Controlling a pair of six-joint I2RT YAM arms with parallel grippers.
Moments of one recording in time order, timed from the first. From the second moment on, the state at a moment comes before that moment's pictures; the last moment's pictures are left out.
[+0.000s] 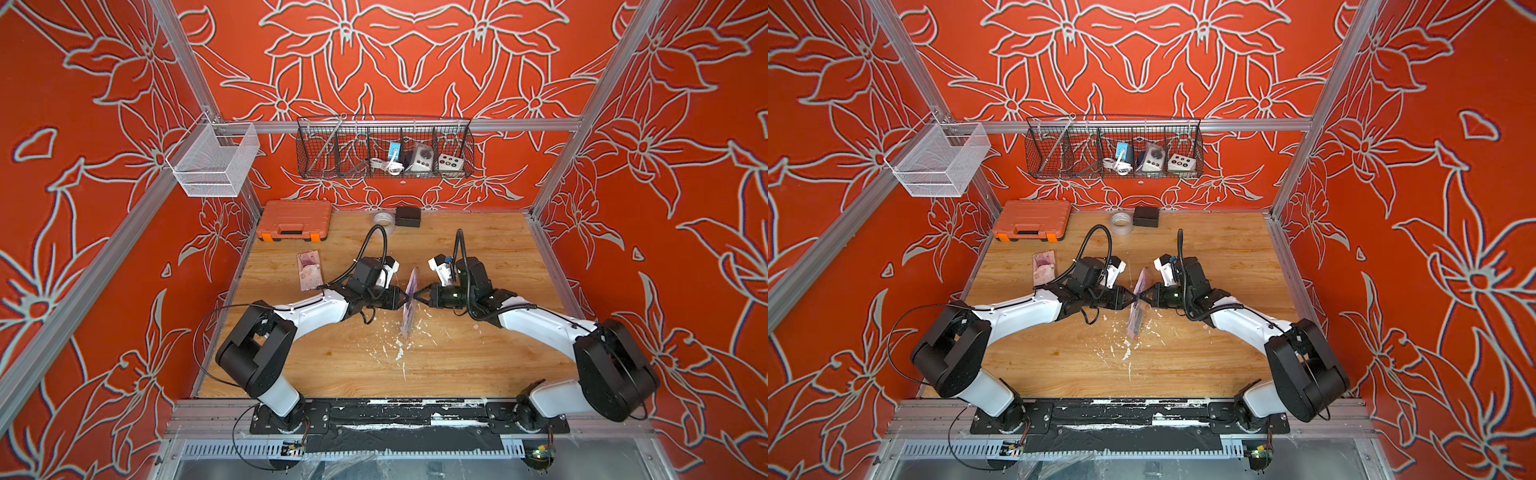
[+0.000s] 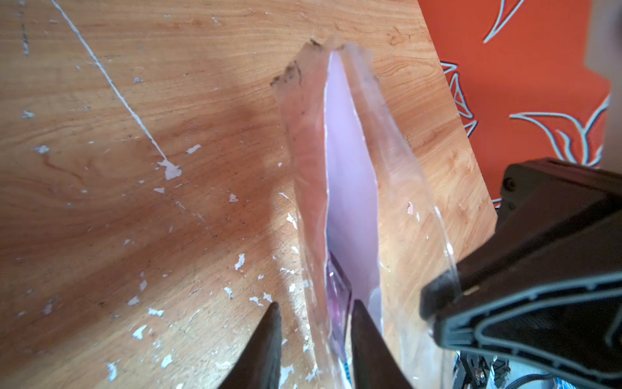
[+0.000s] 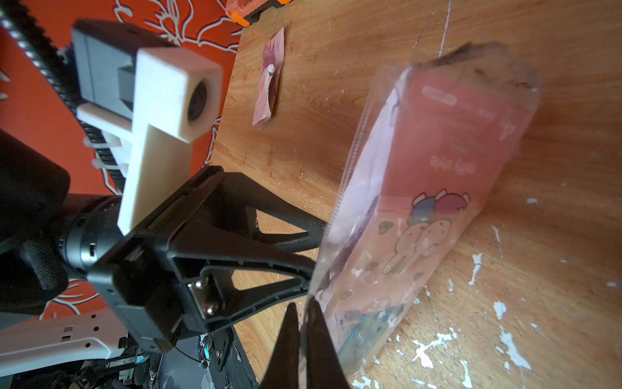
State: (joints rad) left arm -0.55 1.59 0.88 -0.02 0.42 -0.46; right arm 0.55 1.42 0.75 0.04 -0.61 0.63
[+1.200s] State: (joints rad) left arm -0.57 1.42 0.87 -0.11 0.24 -0.36; right arm 0.55 1.50 0.79 0.01 -0.55 0.58
